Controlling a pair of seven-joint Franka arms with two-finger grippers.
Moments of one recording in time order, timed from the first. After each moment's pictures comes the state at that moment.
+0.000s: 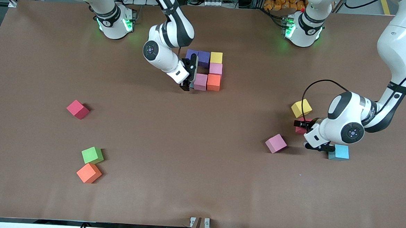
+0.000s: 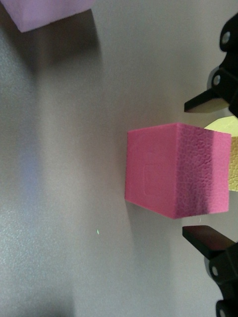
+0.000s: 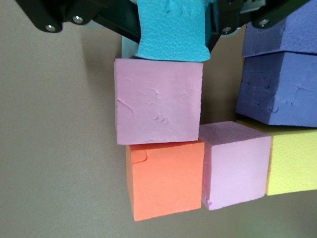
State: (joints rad) left arm 0.55 0.70 -0.72 -1.84 0.45 1.97 -0.31; right arm 1.16 0.38 -0.28 -2.26 1.06 2.57 -1.46
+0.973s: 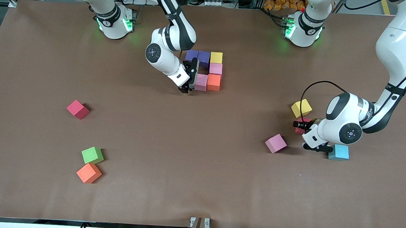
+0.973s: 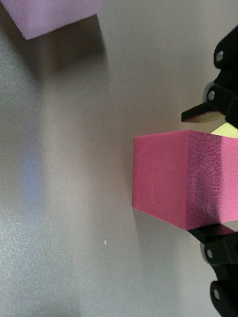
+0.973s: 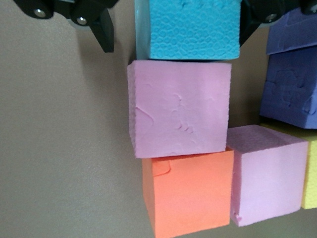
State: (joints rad) left arm 0.55 0.71 -0.72 -1.84 0.45 1.98 -0.31; right arm 1.17 0.43 -0.28 -2.23 1.07 2.61 -1.46
